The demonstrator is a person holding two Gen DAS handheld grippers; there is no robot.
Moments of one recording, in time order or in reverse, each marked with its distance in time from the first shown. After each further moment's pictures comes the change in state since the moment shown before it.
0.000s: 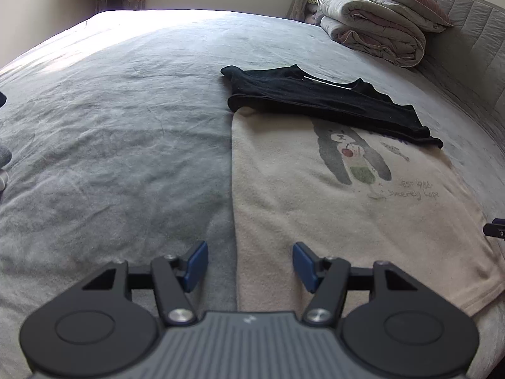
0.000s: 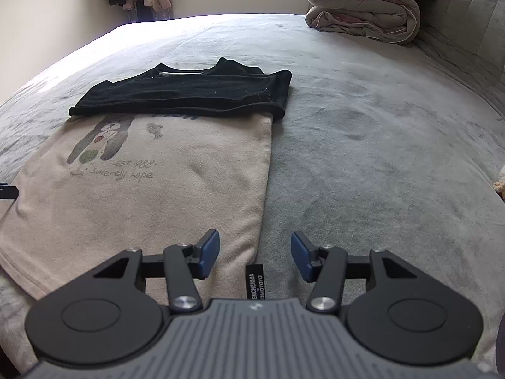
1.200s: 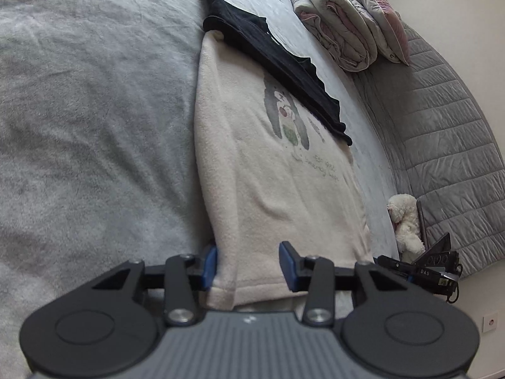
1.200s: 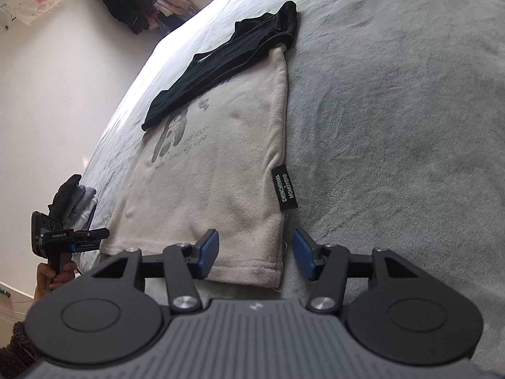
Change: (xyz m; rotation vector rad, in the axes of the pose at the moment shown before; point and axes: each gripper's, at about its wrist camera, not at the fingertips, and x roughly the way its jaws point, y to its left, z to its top) left arm 0.008 0.050 -0.023 -0.336 0.253 -0.550; right arm -0.017 -0.071 -0.039 0.426 0.180 0.523
